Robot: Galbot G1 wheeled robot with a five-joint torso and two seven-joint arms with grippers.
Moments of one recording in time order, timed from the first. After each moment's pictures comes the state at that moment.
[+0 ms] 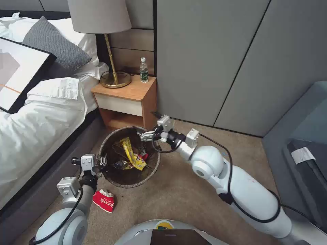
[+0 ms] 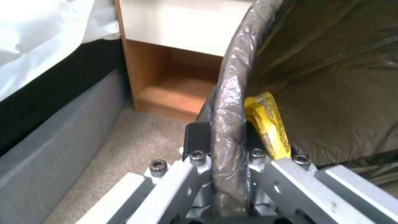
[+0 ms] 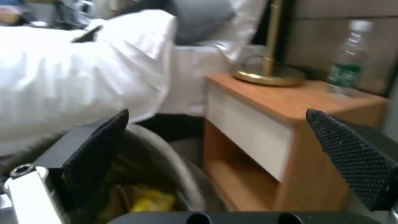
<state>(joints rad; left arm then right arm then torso) 1.79 -1.37 -0.68 -2.45 -0.37 0.41 -0.11 -0.84 0.96 -0.11 2.13 0.61 -0.25 0.01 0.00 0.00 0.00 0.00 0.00</state>
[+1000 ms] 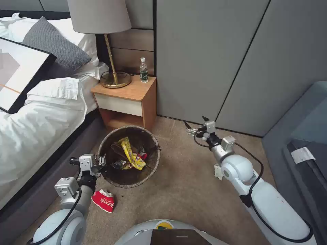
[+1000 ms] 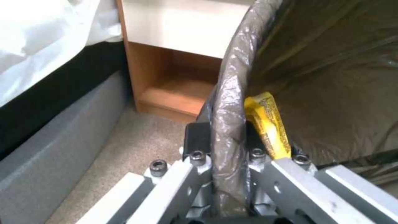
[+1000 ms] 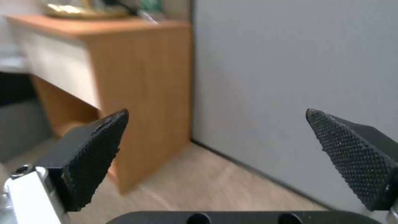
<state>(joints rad) 1.80 -1.38 -0.69 -2.46 -0.37 0.41 -0.12 -1.18 0.98 0.35 1.95 0.50 -0.16 0.04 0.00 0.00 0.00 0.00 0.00</state>
